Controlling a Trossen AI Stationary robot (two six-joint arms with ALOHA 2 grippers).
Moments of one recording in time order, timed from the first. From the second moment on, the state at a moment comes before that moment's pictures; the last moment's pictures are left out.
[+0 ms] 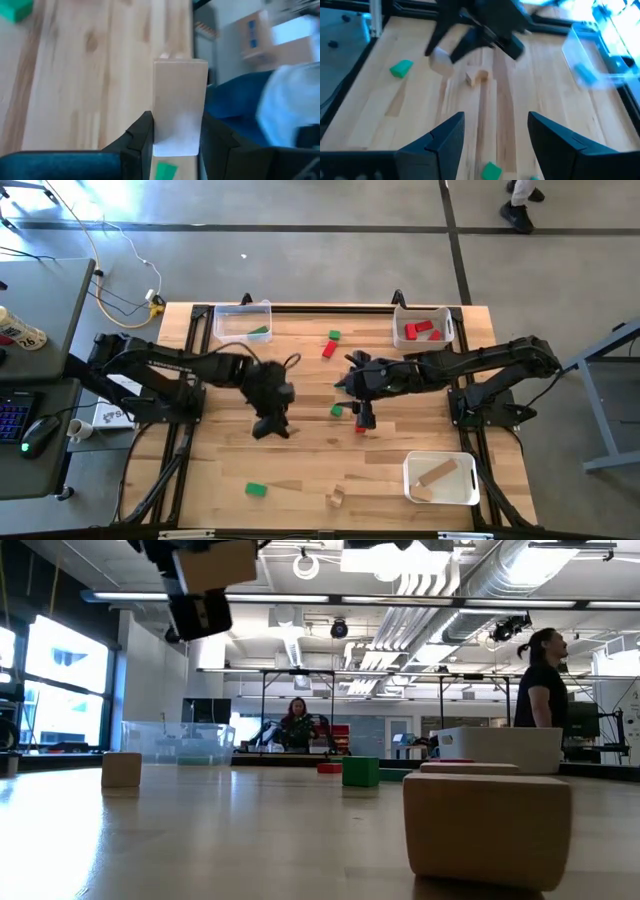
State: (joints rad) left arm 0.07 1.36 0.97 -0.45 0.56 -0.46; right arm 0.18 1.45 1.36 -0.53 0.15 -0.01
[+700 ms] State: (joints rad) left arm 0.39 1.36 0.97 0.15 1.11 -0.72; right arm 0.02 1.45 1.36 -0.17 -0.16 -0.21
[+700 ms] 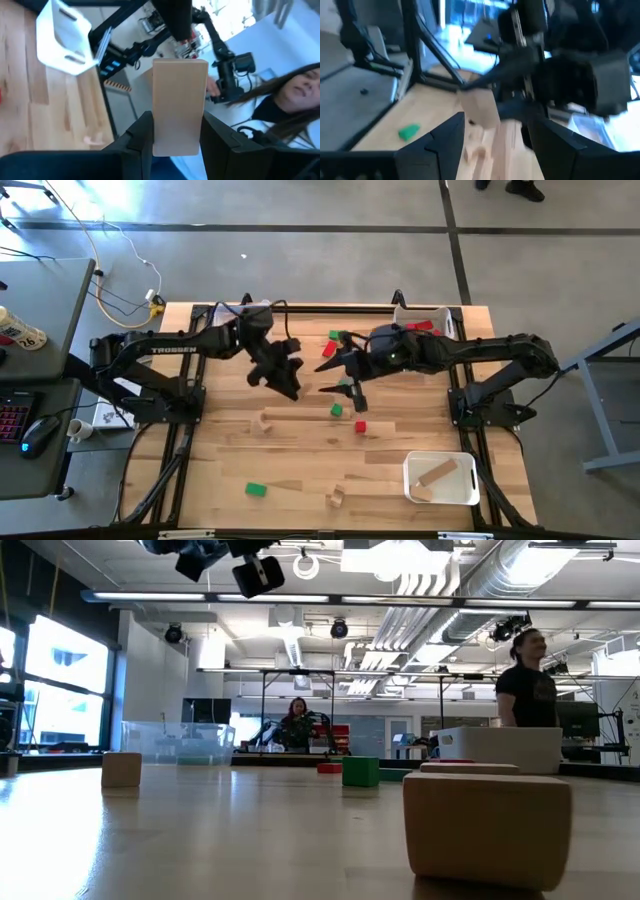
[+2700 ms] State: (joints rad) left arm 0.48 1.56 1.12 0.60 1.22 -0.97; right arm -0.10 1.45 1.36 -0.10 -0.42 -0.20
